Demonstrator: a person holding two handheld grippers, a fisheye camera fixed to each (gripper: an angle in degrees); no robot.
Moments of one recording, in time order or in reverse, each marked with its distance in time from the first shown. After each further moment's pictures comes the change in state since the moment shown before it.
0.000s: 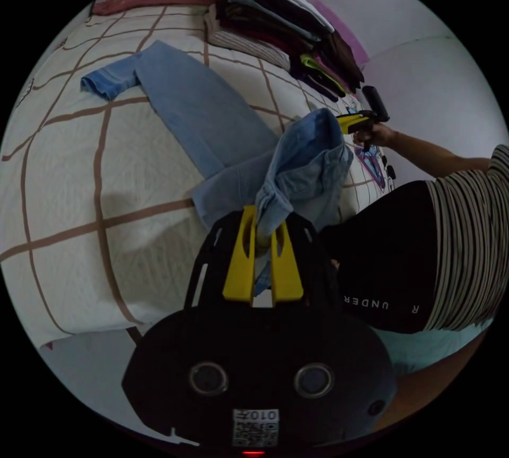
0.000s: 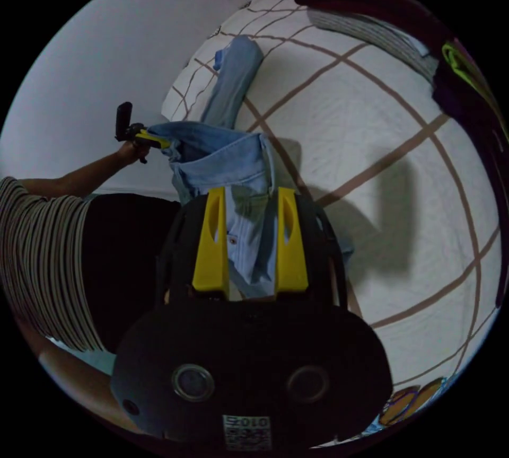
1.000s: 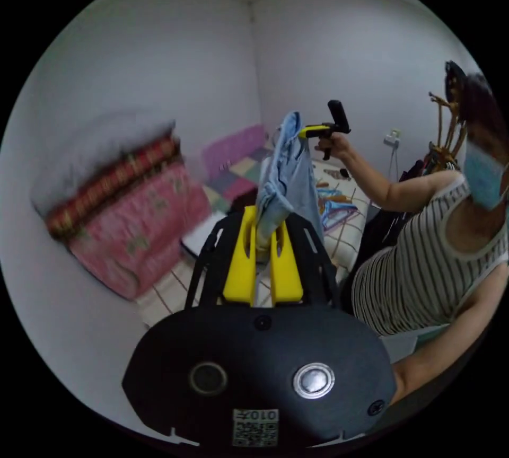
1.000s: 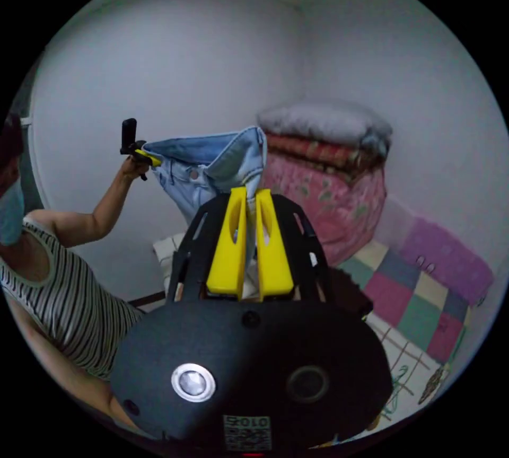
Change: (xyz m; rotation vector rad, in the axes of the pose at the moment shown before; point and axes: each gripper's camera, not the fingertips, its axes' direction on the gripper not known) left arm 0.574 -0.139 -0.479 0.486 -0.285 0.862; right arm -0.469 0.063 -0.577 0.928 0.561 -0.316
